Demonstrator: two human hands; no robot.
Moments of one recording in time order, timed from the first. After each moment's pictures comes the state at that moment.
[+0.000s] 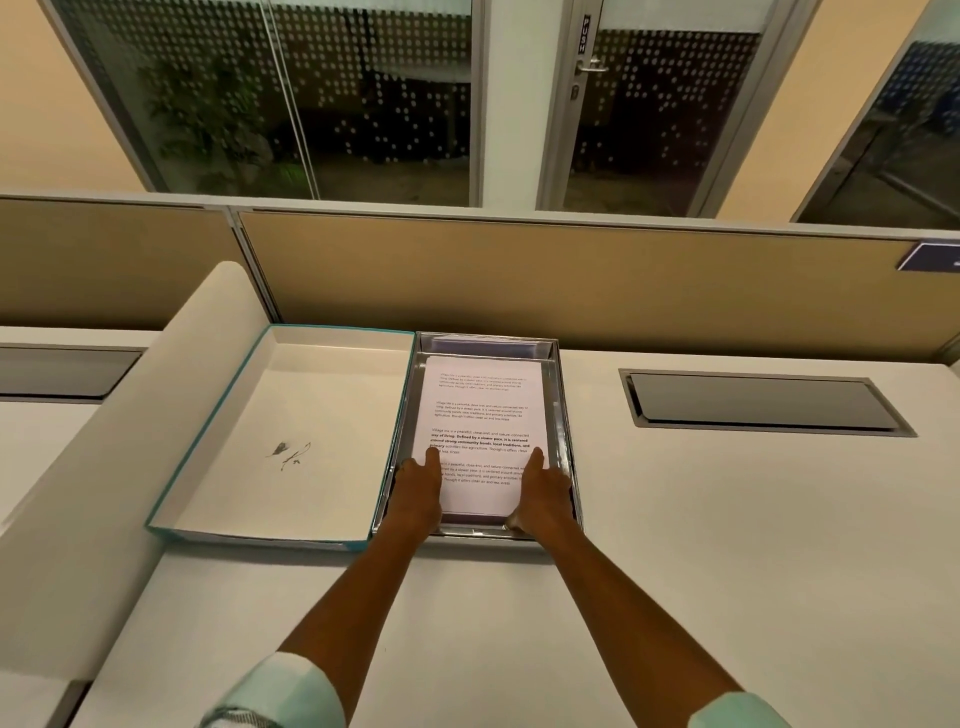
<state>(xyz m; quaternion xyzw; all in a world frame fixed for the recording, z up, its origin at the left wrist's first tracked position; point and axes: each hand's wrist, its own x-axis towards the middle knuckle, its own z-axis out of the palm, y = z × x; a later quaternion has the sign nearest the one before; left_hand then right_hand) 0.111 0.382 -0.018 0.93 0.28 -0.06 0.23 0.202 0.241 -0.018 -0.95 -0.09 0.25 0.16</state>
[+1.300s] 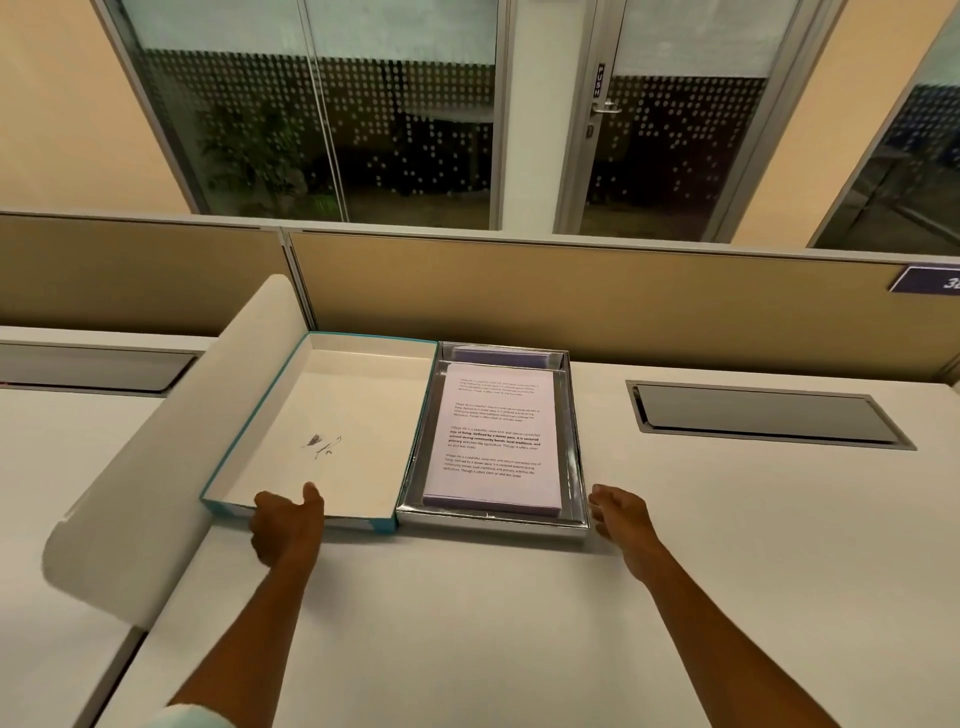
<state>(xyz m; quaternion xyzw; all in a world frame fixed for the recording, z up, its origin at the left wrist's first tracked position) -0.026 0.445 0.017 0.63 0.65 0.22 0.36 0.201 0.128 -0.025 -0.78 0.07 0.25 0.57</state>
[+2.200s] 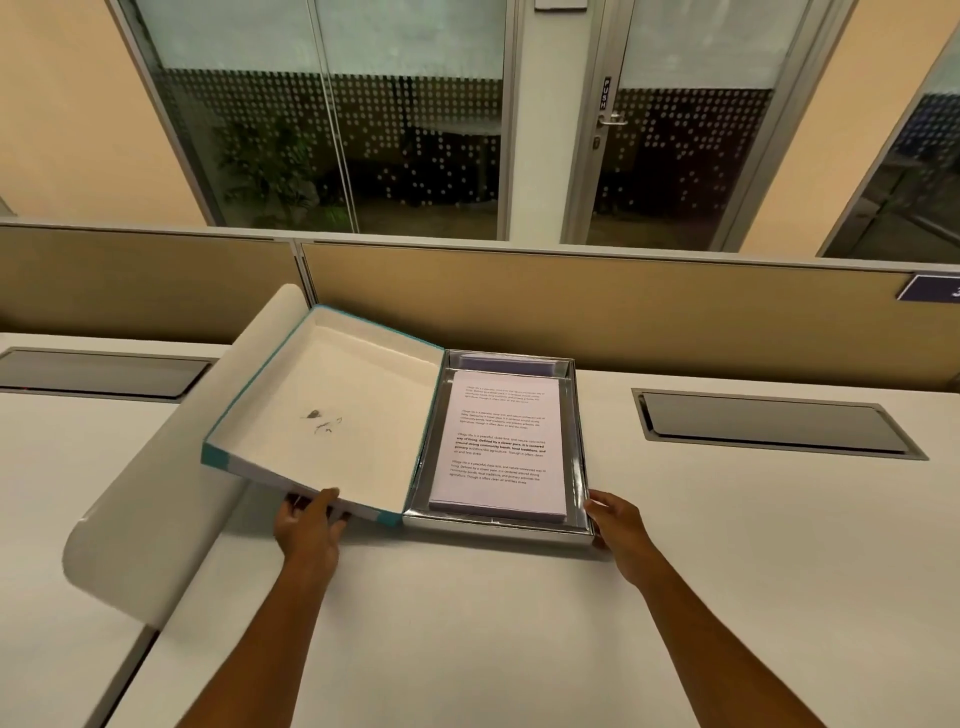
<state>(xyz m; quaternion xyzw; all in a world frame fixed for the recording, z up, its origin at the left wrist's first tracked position) -0.029 0.442 0.007 0.31 0.46 0.37 0.75 0.197 0.139 -0.025 -0.78 0.03 0.26 0.56</state>
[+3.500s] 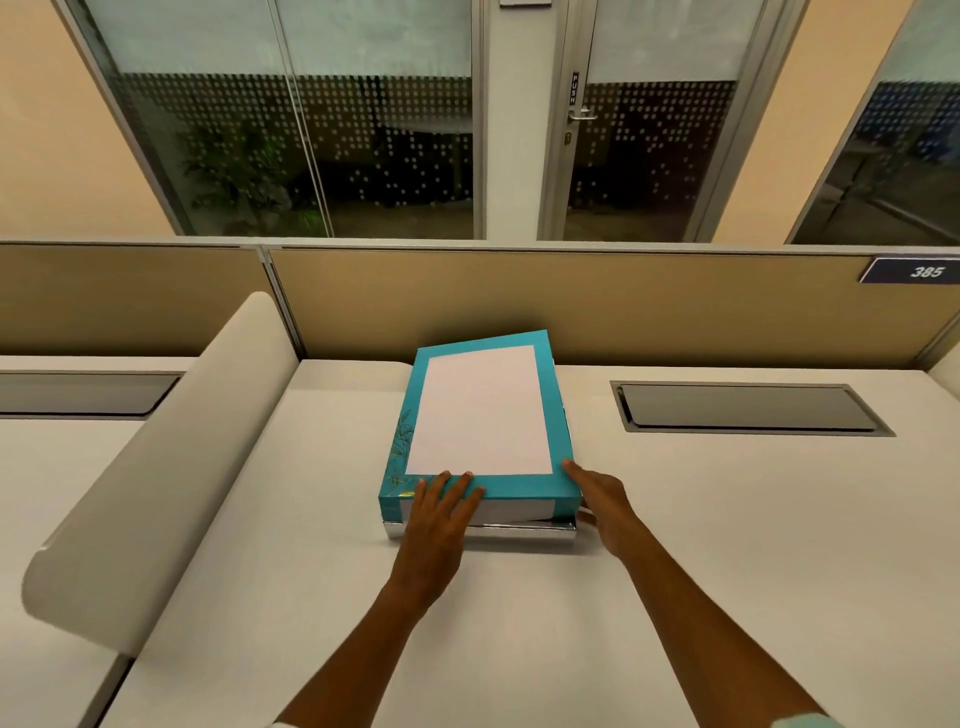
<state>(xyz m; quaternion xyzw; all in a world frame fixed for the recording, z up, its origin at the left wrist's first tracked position) 0.043 0.335 -0.035 0.98 0.06 0.18 0.08 0.203 0.148 0.010 -0.72 0.07 0.29 0.63</state>
